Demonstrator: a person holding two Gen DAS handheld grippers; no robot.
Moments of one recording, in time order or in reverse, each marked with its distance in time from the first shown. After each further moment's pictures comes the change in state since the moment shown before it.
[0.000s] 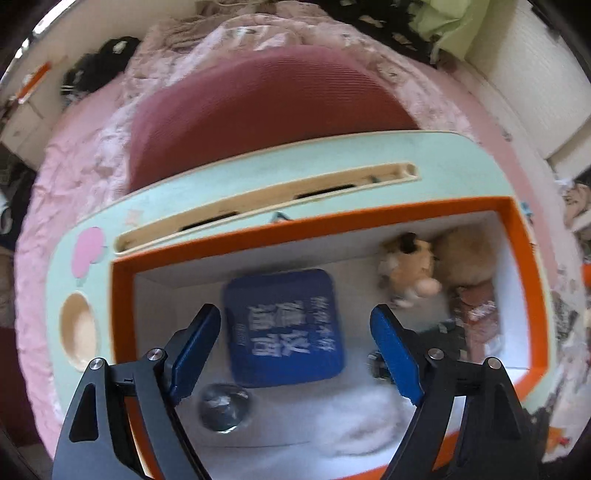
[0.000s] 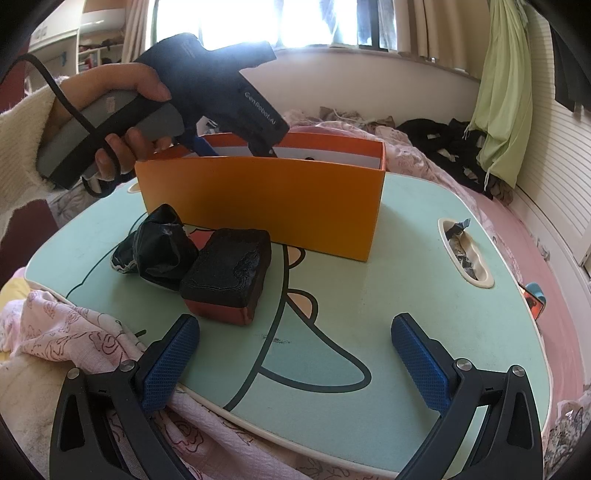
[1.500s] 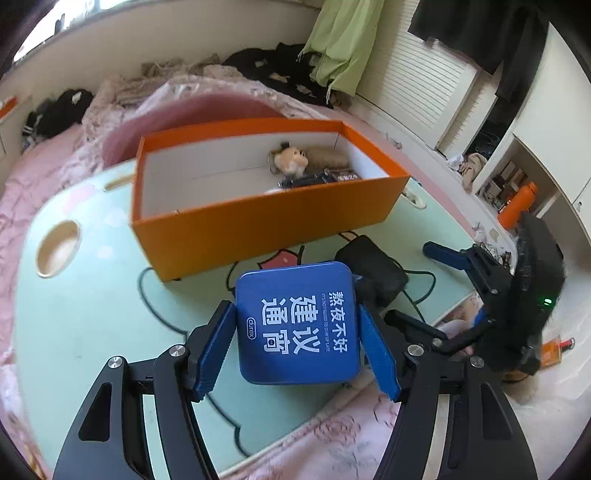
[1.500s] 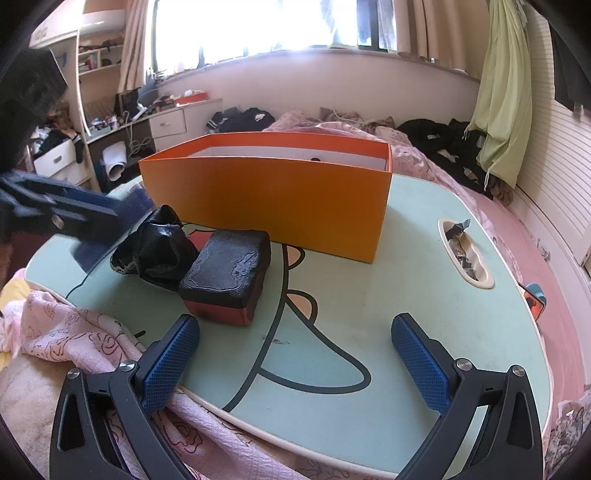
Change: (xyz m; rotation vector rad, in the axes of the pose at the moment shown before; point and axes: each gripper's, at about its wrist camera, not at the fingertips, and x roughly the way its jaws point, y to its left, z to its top) left arm -0.060 0.020 -0.158 0.173 -0.292 -0.352; right arm 0.005 0.001 0.002 -0.001 -0.004 -0.001
